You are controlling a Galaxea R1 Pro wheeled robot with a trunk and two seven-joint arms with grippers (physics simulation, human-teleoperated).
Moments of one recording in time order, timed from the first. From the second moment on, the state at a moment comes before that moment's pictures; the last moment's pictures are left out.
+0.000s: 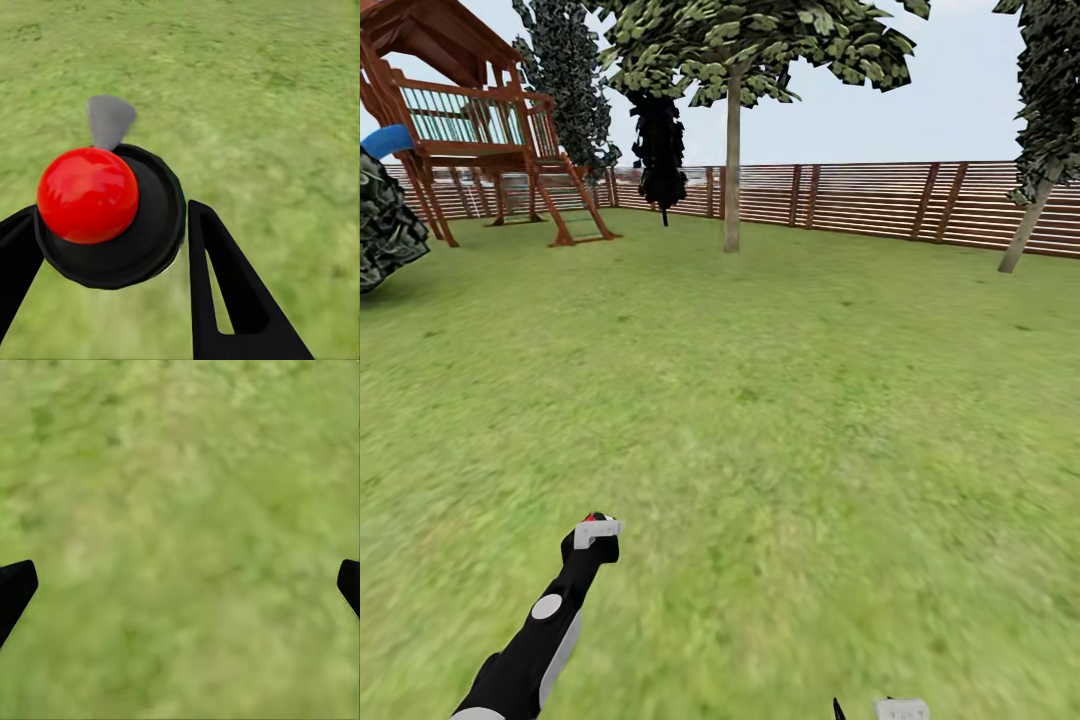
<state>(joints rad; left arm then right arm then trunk) -0.44 0.00 0.02 -0.77 0.02 -0.18 -0.01 -0.35 -0.04 -0.25 -0.03 0.25 -0.66 0.04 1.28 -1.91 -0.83</state>
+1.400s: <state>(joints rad) -0.41 0.01 0.02 -0.84 0.02 -0.17 -0.01 -0.35 -0.04 -0.25 -0.03 0.25 -0.66 0.04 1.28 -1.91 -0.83</state>
